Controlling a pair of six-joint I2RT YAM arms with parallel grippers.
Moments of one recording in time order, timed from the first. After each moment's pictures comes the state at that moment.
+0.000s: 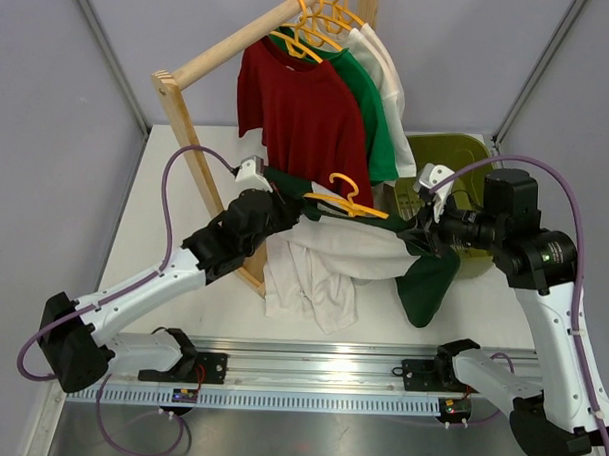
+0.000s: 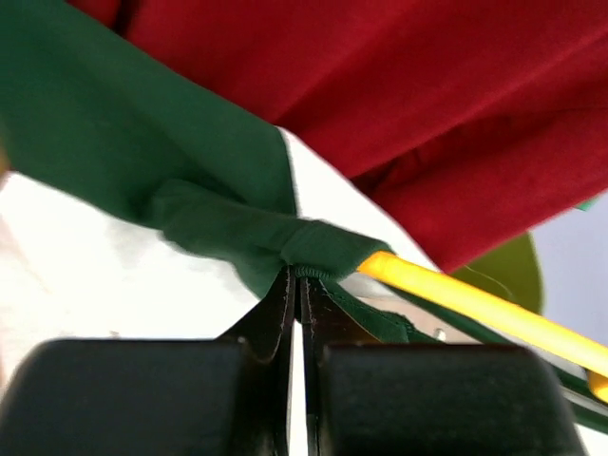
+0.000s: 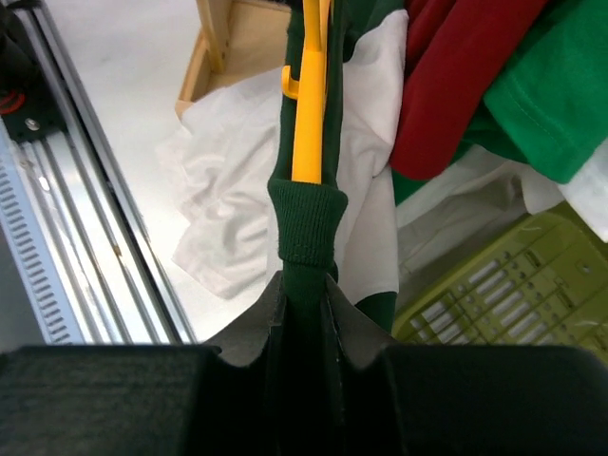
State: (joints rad) left arm -0.81 1.18 0.96 -0.11 -0.36 -0.87; right arm 0.27 0.98 1.44 -1.04 -0.69 -0.47
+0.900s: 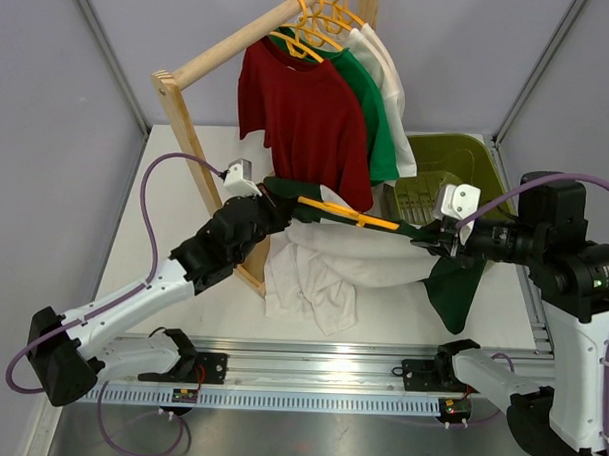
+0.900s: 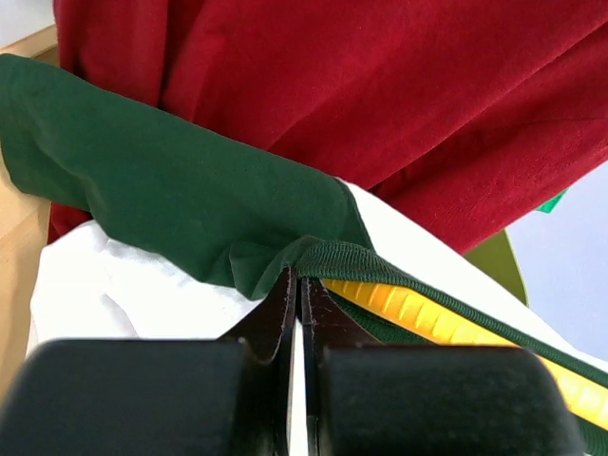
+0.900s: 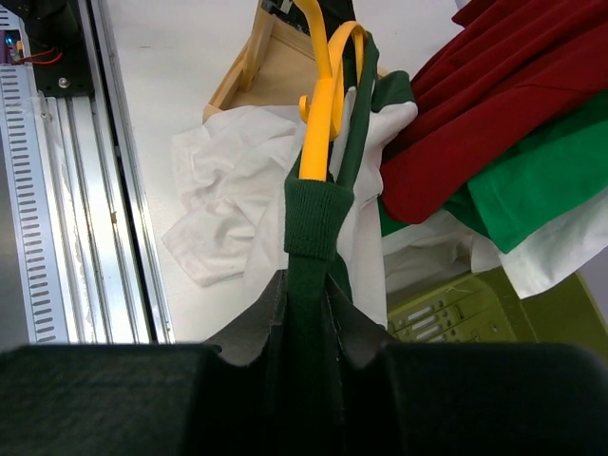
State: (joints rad) left arm -0.80 1.09 0.89 -0.06 -0.40 -0.83; right arm 0.24 0.99 1.75 -1.35 -0.81 -0.80
